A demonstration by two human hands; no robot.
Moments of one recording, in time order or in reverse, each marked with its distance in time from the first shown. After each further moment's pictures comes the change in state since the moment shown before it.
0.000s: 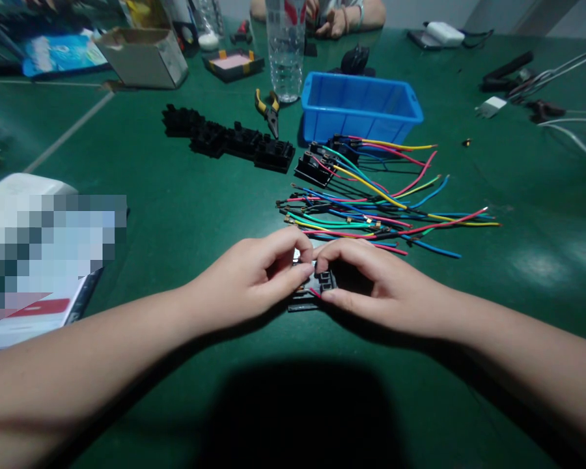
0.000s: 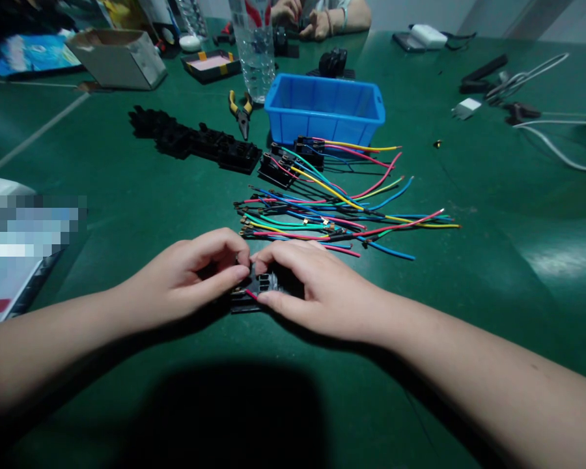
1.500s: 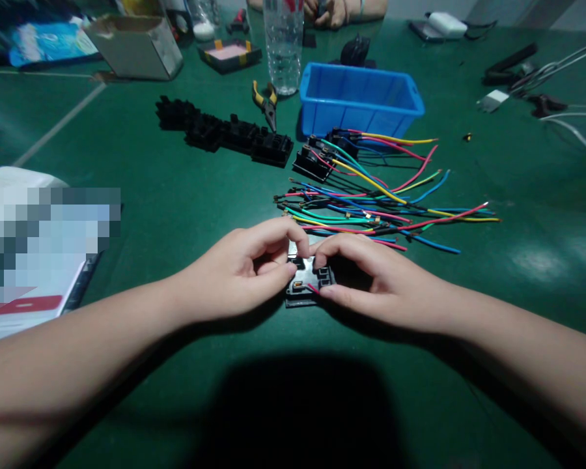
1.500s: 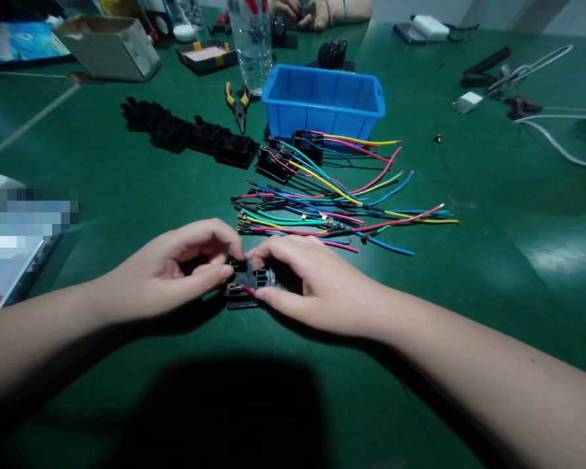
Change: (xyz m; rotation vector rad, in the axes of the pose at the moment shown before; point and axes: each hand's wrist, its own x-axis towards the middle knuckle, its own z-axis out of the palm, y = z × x) left_hand -0.002 0.001 -0.006 -0.068 0.000 0.009; right_hand -0.001 0.002 0.000 0.015 0.008 -0.028
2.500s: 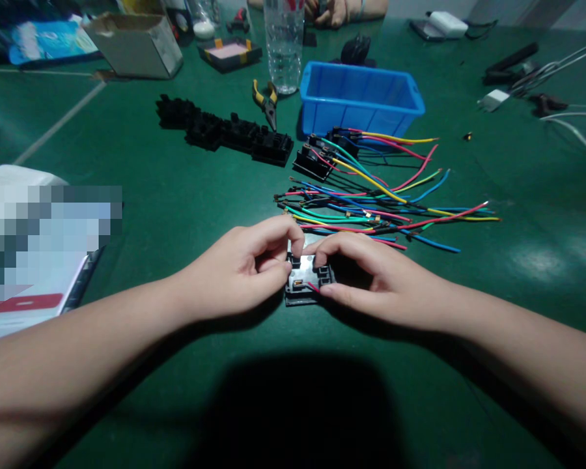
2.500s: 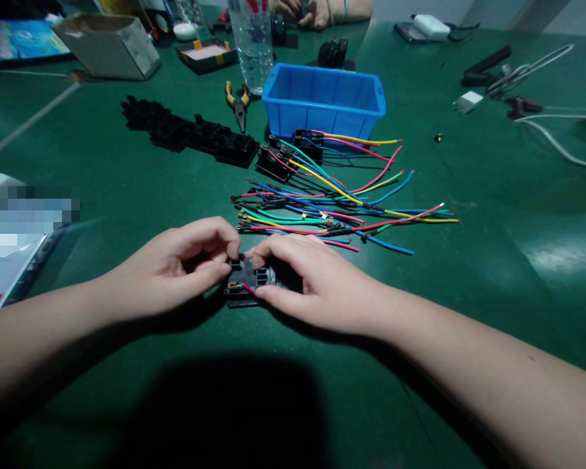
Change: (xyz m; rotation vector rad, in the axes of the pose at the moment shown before) left_hand 0.001 0.001 -0.001 0.039 -0.001 -0.037; right_hand 0.001 0.001 -0.001 0.030 -0.019 0.009
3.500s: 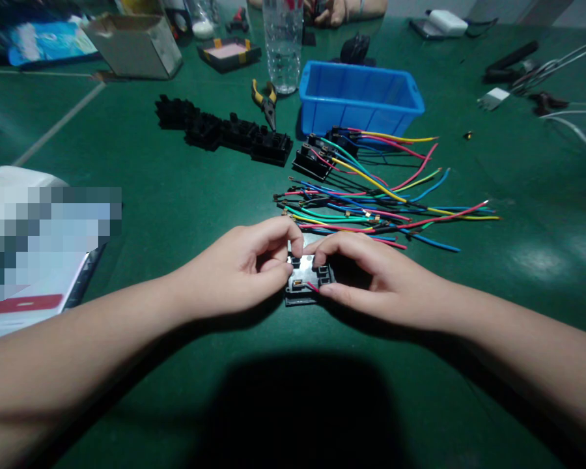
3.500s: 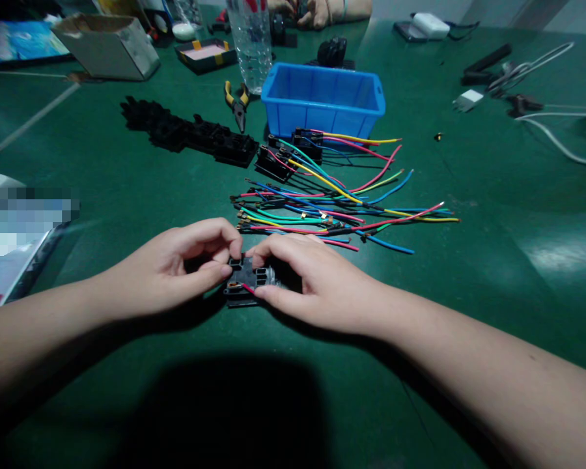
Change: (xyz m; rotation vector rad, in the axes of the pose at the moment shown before) left_hand 0.001 0.001 -0.001 -0.028 -0.033 -0.041; right_hand 0.000 0.000 0.001 0.001 0.007 0.008
